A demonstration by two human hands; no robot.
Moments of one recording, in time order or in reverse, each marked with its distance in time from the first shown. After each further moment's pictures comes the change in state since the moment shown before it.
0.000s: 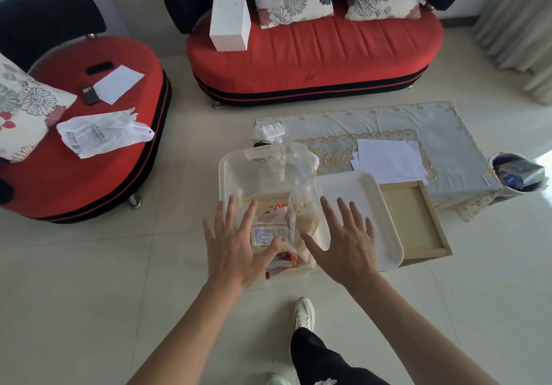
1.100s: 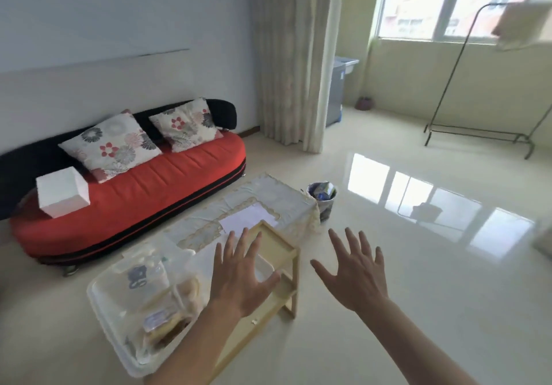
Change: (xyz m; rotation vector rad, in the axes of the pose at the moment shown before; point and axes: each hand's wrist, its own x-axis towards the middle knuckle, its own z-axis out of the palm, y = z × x) left_hand -0.149 0.212 -0.072 0.066 -0.044 0.815; right_hand -0.307 0.111 -0.150 -0.106 0.326 0.654
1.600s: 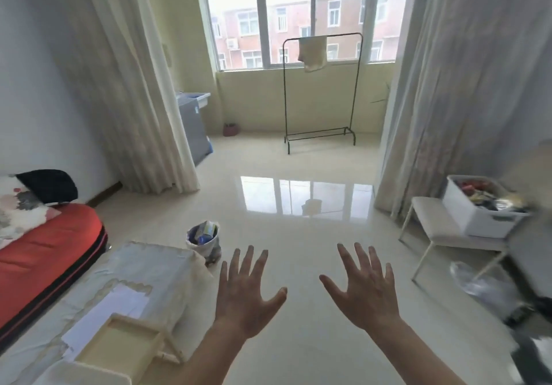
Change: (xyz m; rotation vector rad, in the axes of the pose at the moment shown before) left_hand 0.092 0.358 0.059 -0.063 -0.063 0.516; right_hand -0.056 0.330 -0.076 -0.003 0.157 0.571
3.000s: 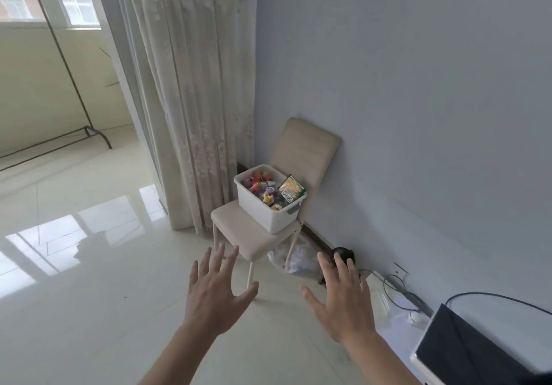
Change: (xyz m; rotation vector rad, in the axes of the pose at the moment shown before) left_hand 0.537 0.450 0.217 -0.245 -0.288 0.785; right_hand 0.323 0.404 -0.025 -0.065 0.090 0.896
